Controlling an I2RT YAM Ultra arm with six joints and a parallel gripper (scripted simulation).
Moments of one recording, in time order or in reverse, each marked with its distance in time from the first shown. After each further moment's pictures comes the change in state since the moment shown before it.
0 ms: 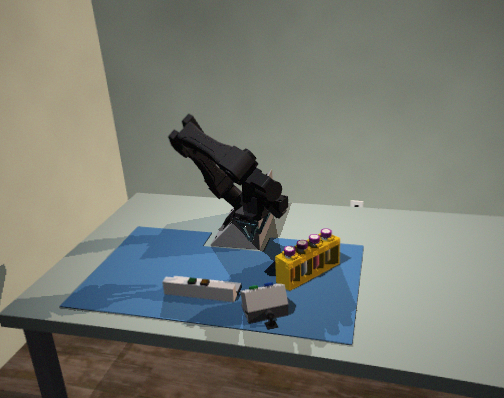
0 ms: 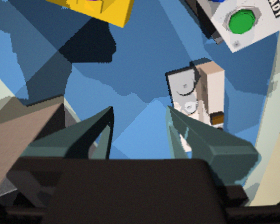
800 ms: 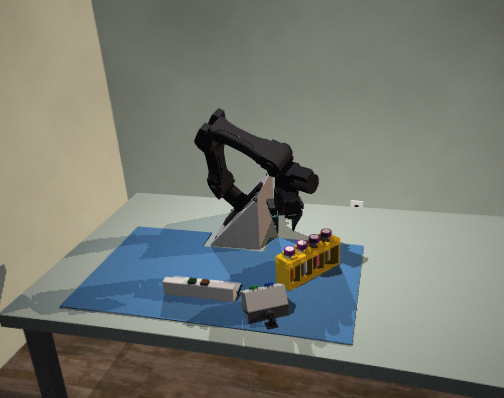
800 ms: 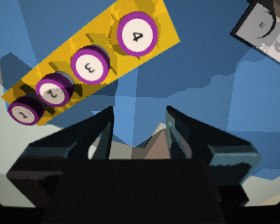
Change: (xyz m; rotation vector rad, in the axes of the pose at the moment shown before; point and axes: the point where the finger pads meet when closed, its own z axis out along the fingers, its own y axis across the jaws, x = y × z) arm -0.061 0.079 0.003 0.008 0.012 0.873
